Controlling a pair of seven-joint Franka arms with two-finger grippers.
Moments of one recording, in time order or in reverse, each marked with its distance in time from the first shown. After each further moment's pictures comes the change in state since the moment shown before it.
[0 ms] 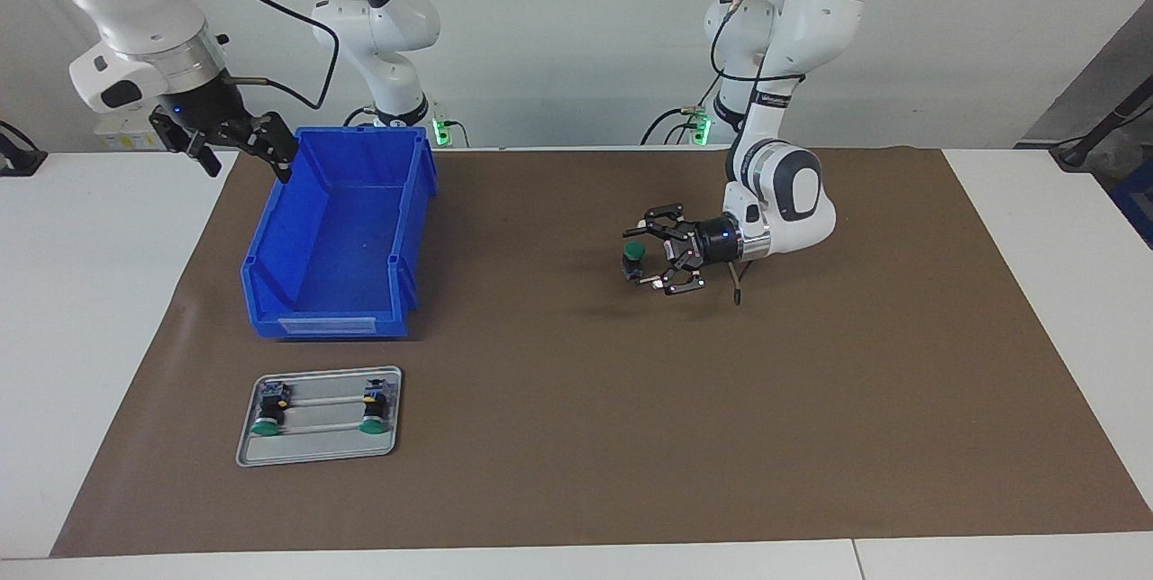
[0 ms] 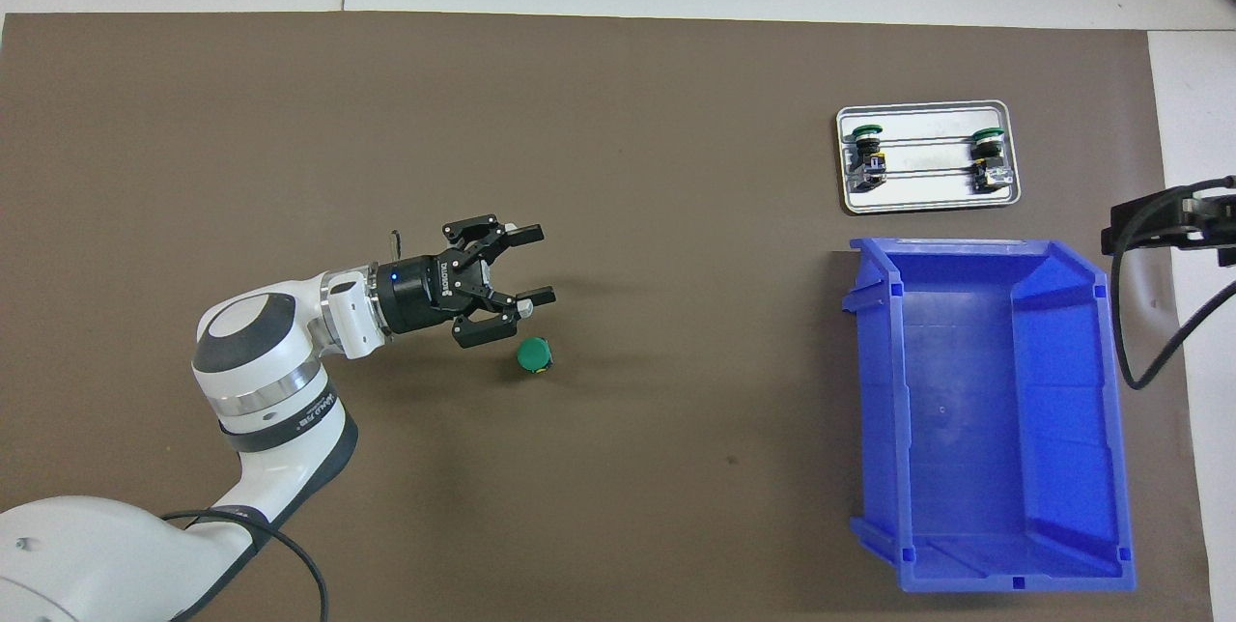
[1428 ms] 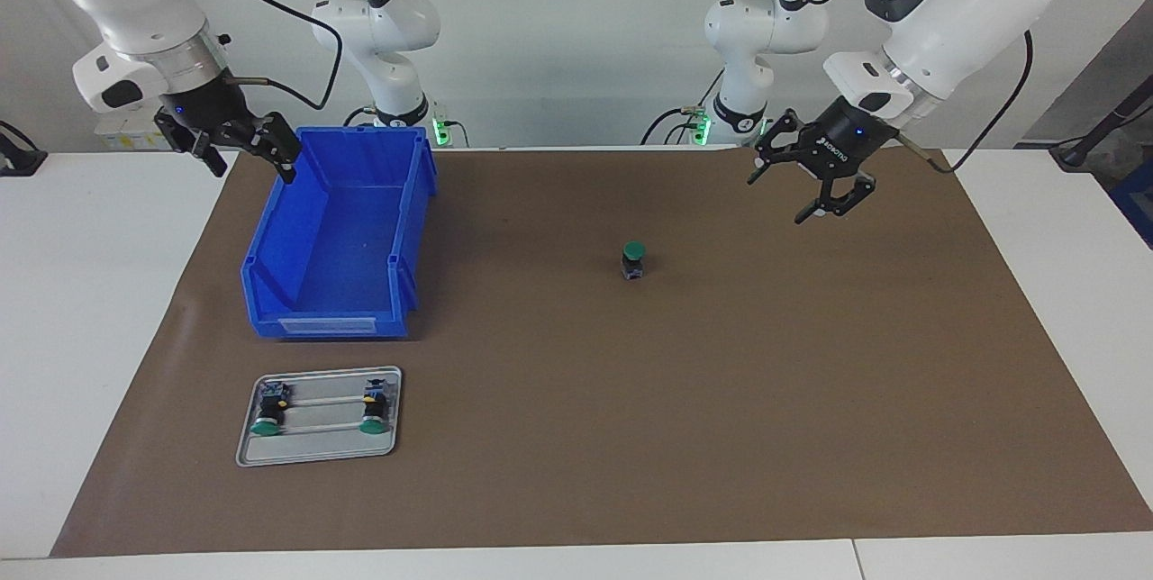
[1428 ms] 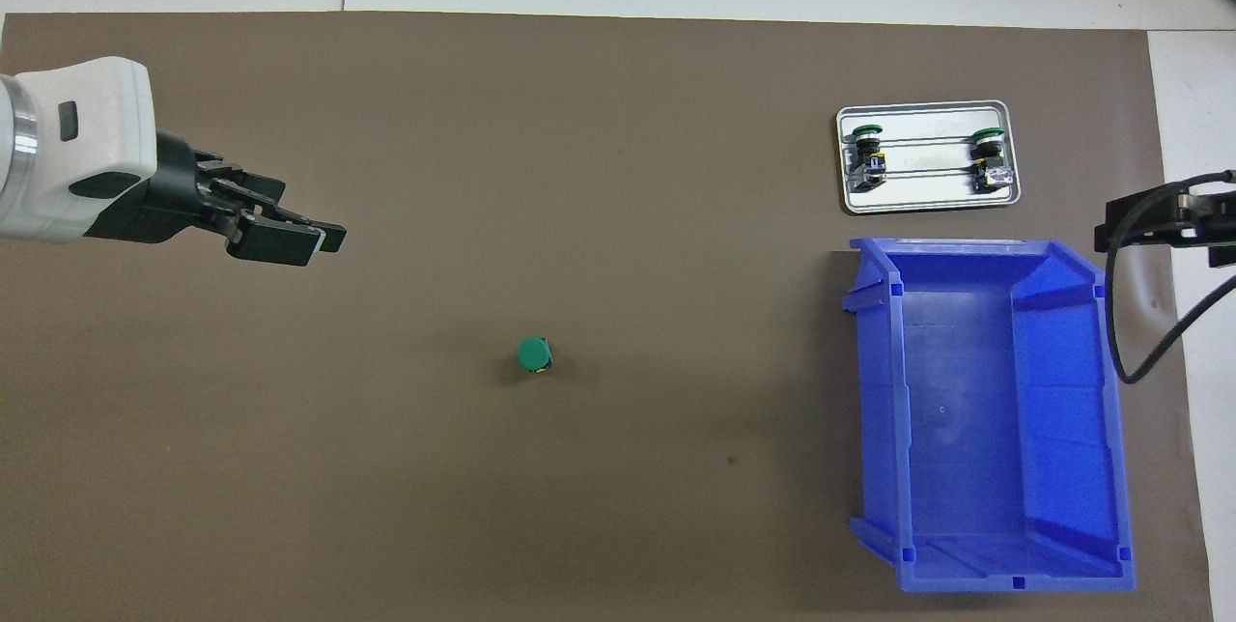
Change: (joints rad) left arm 0.083 -0.273 0.005 0.504 1.566 -0.020 -1.614; right arm 0.000 0.000 0.000 0.000 0.024 0.002 0.029
